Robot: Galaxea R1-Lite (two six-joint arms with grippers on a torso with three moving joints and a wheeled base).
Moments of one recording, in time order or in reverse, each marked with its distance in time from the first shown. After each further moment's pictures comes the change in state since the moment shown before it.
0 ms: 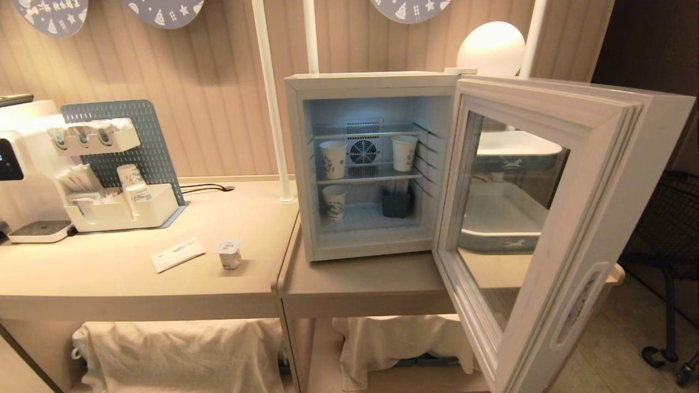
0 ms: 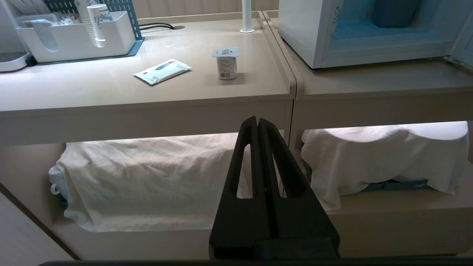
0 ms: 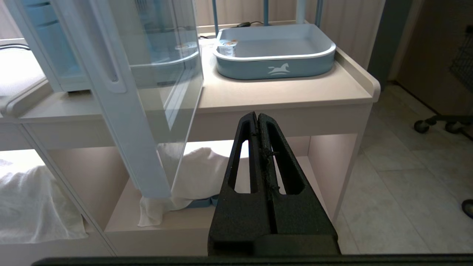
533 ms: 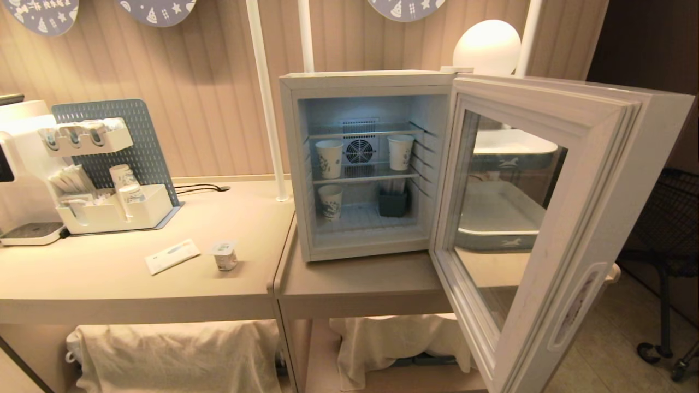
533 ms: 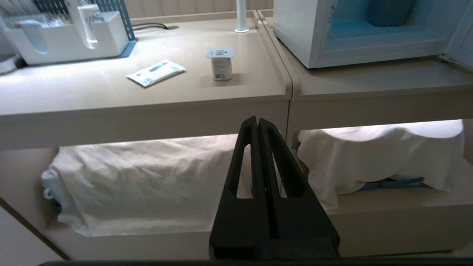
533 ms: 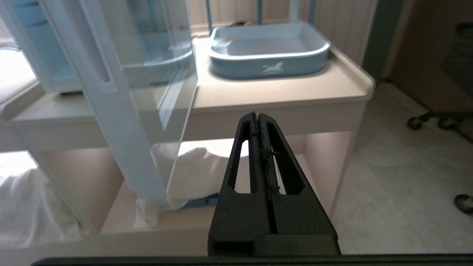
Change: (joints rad) left arm 0.000 0.000 0.000 0.001 0.000 0.001; right arm 0.000 0.000 0.000 0.001 0.000 0.000
